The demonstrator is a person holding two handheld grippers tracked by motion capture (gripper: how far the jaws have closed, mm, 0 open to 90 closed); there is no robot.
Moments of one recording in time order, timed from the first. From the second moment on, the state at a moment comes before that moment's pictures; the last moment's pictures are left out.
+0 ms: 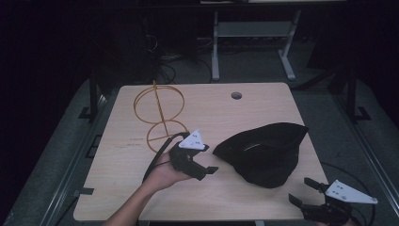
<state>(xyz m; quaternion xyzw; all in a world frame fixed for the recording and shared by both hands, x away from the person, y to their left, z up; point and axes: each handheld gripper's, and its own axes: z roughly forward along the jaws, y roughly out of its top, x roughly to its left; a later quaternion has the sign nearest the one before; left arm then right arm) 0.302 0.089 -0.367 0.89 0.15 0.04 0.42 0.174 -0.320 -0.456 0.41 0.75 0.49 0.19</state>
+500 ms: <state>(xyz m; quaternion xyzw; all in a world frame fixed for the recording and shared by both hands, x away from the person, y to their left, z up) 0.333 0.044 -0.379 0.91 0.13 0.01 0.39 0.179 -0.321 -0.456 0.42 0.73 0.50 0.19</state>
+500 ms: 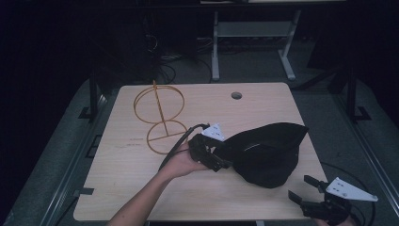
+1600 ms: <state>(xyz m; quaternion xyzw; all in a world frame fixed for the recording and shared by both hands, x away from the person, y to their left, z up) 0.332 0.037 -0.382 0.93 0.10 0.02 0.36 0.185 -0.301 -0.454 0.41 0.75 0.49 0.18</state>
